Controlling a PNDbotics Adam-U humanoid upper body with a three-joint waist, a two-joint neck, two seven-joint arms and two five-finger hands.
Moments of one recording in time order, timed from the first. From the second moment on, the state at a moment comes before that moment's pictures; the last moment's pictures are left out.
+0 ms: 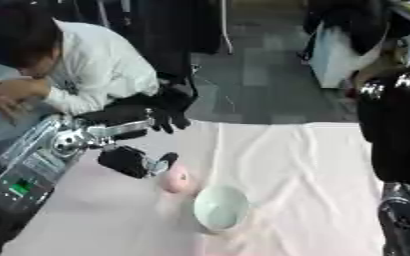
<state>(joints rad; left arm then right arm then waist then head) -0.64 0.77 -0.27 -1.62 -0.40 -0.01 -0.66 -0.63 -0.04 0.28 -1.99 -0.37 -0.48 0.27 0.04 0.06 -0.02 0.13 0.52</state>
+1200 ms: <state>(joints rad) -0.86 0.75 -0.35 -1.25 -0.77 -0.43 -0.62 -0.63 -0.04 0.29 -1.99 -0.39 -0.47 0.28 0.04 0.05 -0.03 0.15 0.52</state>
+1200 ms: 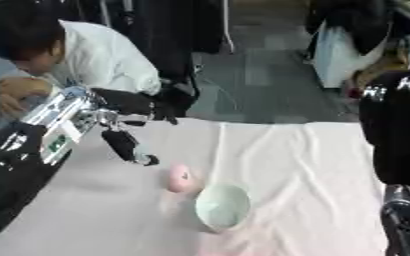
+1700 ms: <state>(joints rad) -0.91 0.69 -0.37 -1.13 -0.79 -0.51 -0.55 -0.63 -0.03 0.29 -1.99 -0.39 -0.47 0.28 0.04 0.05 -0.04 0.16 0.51</state>
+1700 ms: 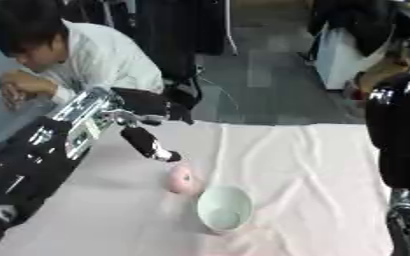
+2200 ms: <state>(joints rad) -0.92 0.67 -0.39 -1.07 -0.71 -0.49 -0.60 -0.63 -0.02 0.30 -1.99 -0.39 -0.46 0.28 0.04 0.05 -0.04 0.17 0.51</state>
